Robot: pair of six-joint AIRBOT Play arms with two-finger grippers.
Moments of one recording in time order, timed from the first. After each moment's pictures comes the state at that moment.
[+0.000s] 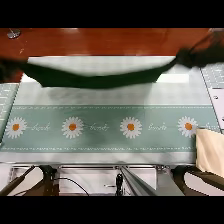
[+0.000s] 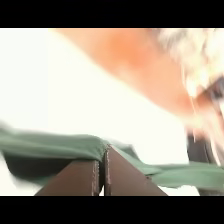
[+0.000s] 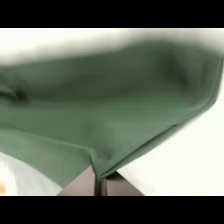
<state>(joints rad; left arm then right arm) 0.56 -1.04 1.11 0.24 -1.13 -1.00 -0.09 -1.26 1.59 -0.97 1.26 1.46</state>
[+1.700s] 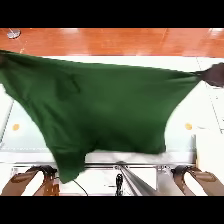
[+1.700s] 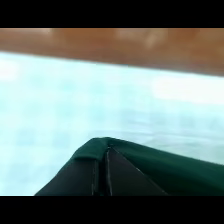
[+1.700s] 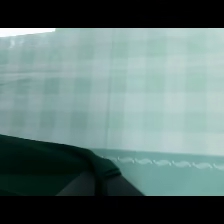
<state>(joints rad) 0.16 -0.88 1.21 1.30 -0.93 -1.47 -0.10 -0.90 1.24 -1.22 1.22 1.55</state>
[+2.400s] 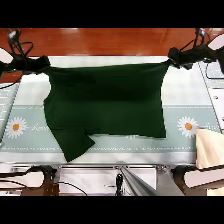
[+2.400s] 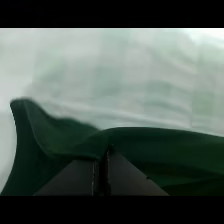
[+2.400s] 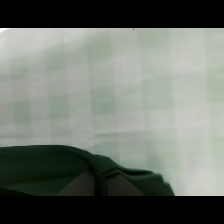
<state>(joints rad) 0.12 -1.50 1.36 1.24 -0.85 -1.56 -0.10 -1.67 1.63 -1.08 1.05 1.58</state>
